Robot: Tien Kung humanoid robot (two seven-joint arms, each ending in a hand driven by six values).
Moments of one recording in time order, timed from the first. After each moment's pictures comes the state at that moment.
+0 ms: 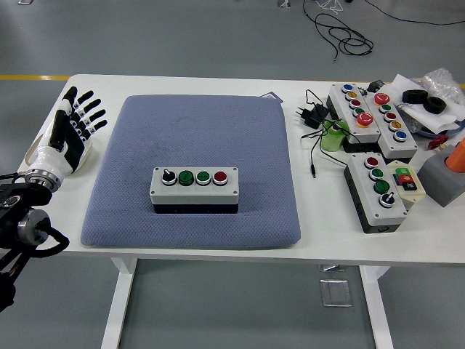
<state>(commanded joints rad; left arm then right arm) -0.45 0.38 -1.08 -1.12 0.57 0.15 -0.17 0.10 -0.12 0.96 0.18 -1.23 -0.10 -0.36</state>
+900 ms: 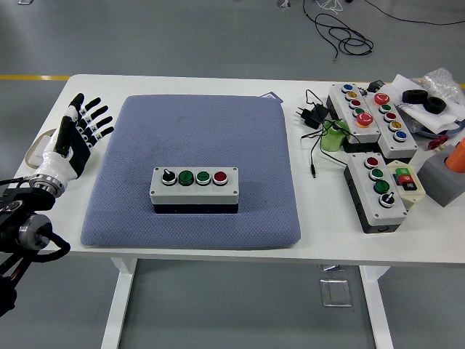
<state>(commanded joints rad) -0.44 0.38 -1.07 -1.11 0.56 0.12 -0.16 0.10 -0.12 0.95 0.18 -1.23 -0.10 -0.36</state>
